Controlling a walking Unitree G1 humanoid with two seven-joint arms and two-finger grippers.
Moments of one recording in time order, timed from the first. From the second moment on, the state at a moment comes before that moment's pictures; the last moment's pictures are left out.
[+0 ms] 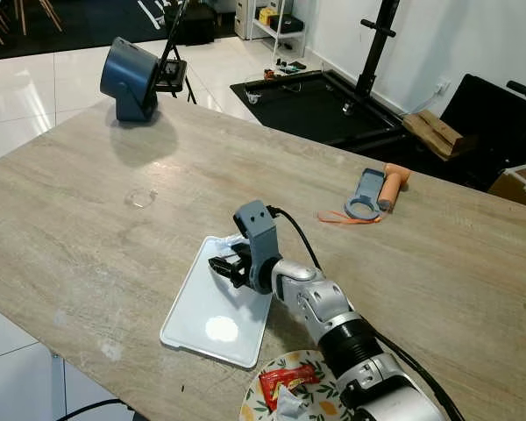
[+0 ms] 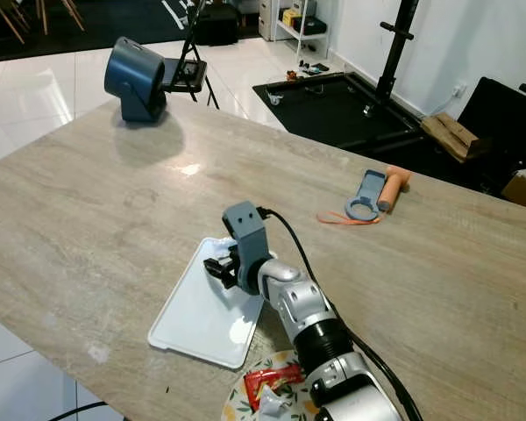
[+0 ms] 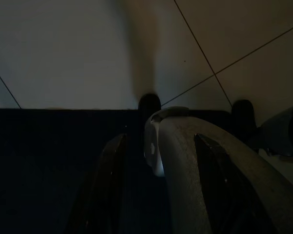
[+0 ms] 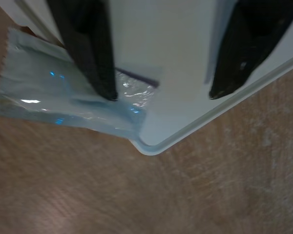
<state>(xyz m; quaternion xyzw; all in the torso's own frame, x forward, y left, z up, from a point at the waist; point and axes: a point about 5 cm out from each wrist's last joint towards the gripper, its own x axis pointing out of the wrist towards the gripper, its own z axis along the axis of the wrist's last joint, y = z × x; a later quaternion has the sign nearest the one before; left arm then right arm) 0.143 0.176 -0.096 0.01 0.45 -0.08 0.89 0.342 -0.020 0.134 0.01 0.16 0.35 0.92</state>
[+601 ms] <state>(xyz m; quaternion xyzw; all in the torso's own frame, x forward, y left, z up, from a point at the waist) 0.143 0.176 -0.096 0.01 0.45 -0.08 0.89 0.344 -0.023 0.149 0.10 0.14 0.39 0.90</state>
